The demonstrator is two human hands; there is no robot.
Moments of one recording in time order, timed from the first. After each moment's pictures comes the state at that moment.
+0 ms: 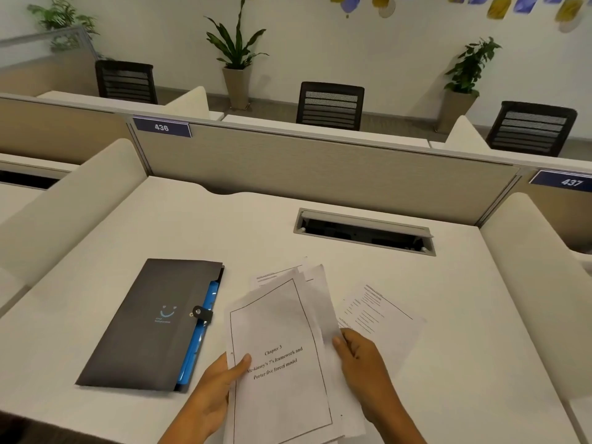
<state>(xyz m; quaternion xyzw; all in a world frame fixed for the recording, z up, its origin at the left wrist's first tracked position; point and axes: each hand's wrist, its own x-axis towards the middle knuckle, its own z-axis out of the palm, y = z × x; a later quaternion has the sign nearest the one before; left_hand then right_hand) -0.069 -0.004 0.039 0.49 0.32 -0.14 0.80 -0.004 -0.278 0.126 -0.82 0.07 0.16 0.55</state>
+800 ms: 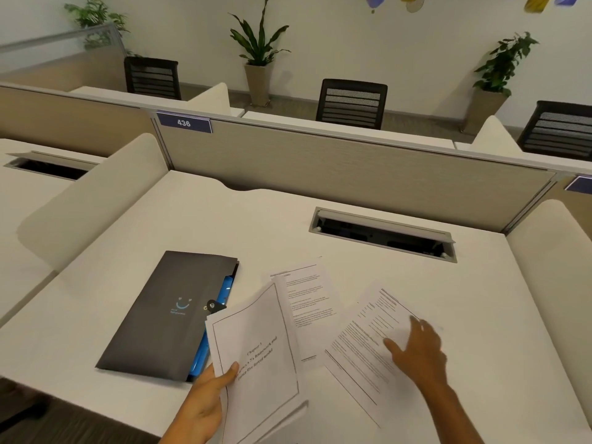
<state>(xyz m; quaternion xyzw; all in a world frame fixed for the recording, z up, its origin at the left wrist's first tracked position) -0.091 0.017 0.018 0.46 0.41 -0.06 0.79 0.078 -0.371 0.051 -0.97 0.11 0.11 0.19</state>
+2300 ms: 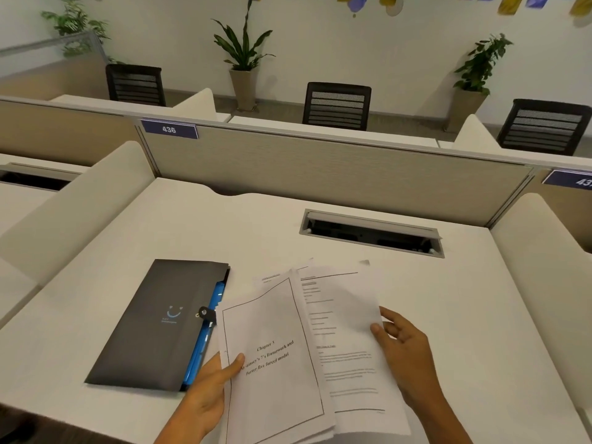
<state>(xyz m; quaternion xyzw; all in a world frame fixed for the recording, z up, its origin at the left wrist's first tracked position) -0.070 0.012 0.042 0.49 0.35 -0.10 0.80 0.028 -0.336 0.124 -0.76 0.09 0.06 0.64</state>
